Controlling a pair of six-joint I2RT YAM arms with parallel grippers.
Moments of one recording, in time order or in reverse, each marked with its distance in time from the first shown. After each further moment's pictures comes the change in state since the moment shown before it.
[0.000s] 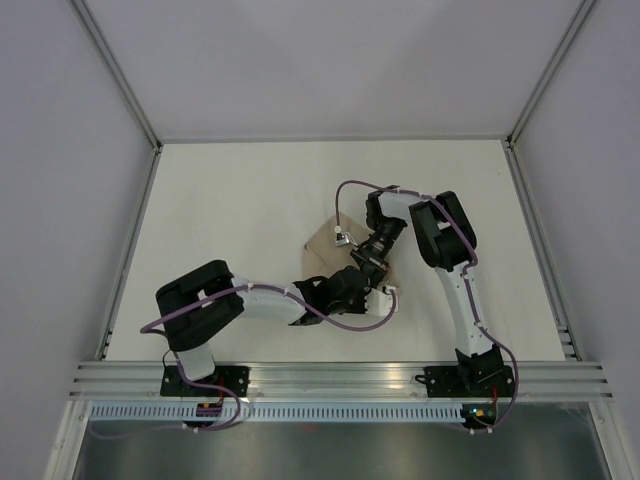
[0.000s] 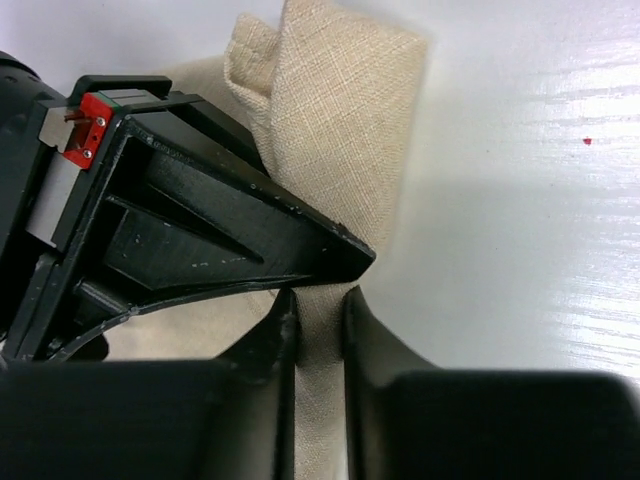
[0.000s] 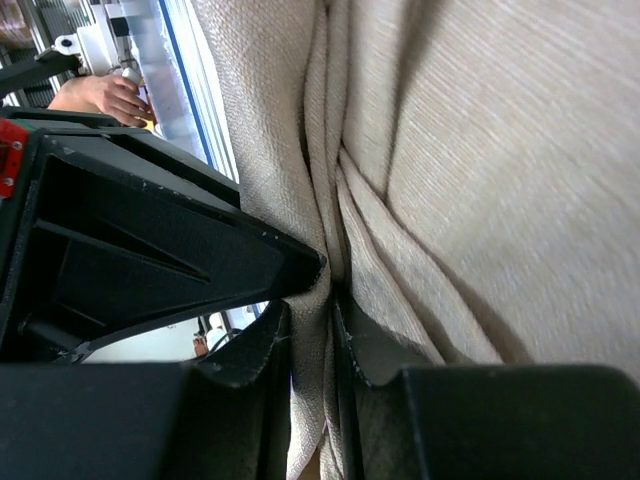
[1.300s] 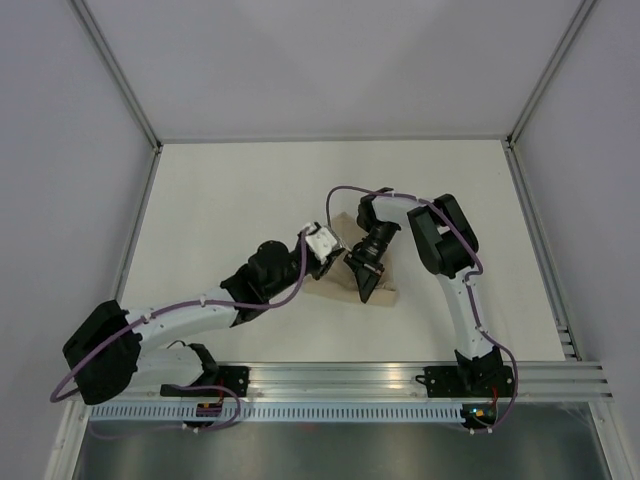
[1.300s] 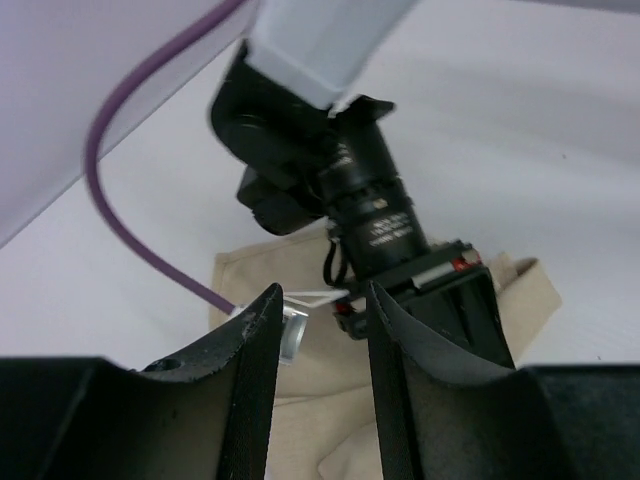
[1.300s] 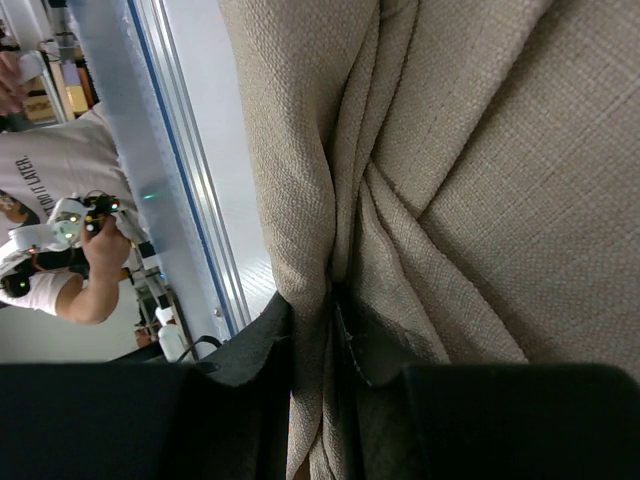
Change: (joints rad) left arm 0.264 -0.547 -0.204 0.265 0.100 -0.421; right arm 0.063 -0.104 -0.080 0.122 0.051 0.029
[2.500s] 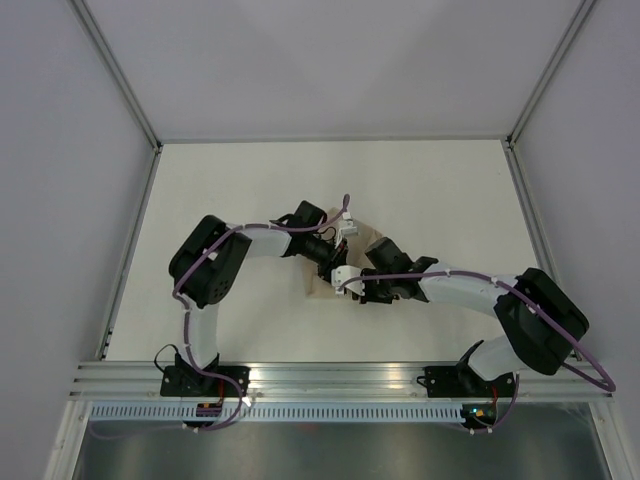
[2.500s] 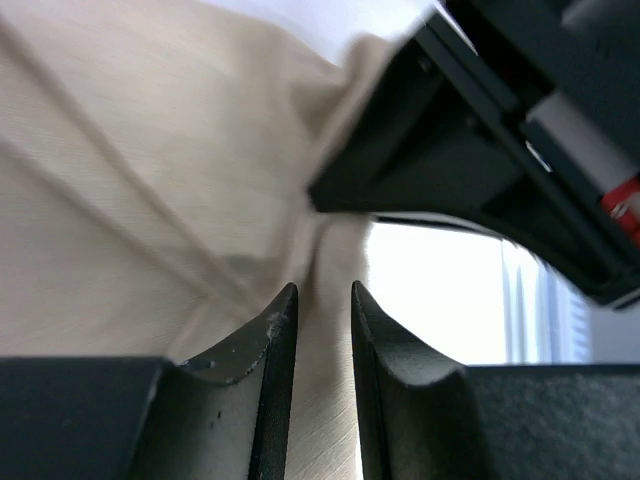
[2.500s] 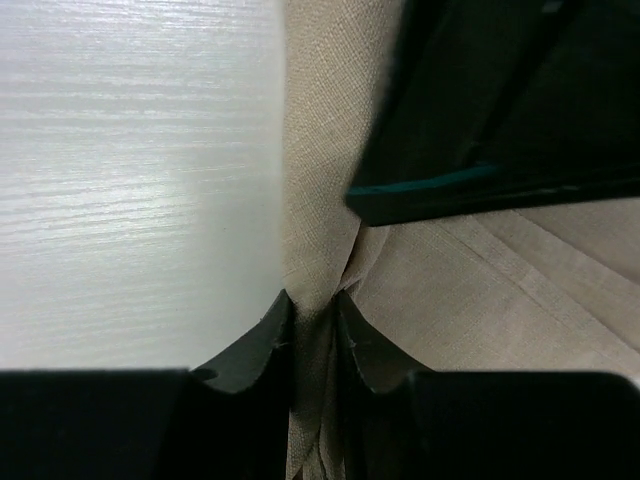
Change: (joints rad) left arm 0.268 0.830 0.539 -0.660 1.111 0.048; right arm 0.264 -0.898 -0.948 1.162 0.594 0.081
